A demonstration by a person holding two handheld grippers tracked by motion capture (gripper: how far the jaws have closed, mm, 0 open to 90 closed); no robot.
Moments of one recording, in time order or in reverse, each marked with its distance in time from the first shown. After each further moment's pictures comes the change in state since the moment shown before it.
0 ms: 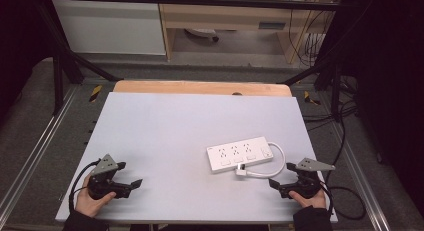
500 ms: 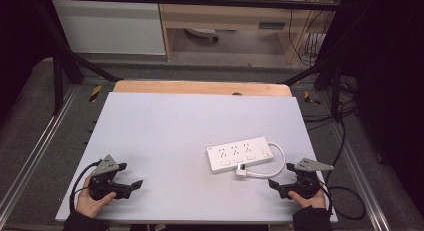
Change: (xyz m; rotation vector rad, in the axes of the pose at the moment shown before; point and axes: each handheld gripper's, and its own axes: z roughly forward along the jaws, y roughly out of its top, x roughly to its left) left arm -0.002 -0.001 0.001 0.004 -0.009 -0.002; right arm 0.002 0.000 0.001 0.016 -0.019 -0.011
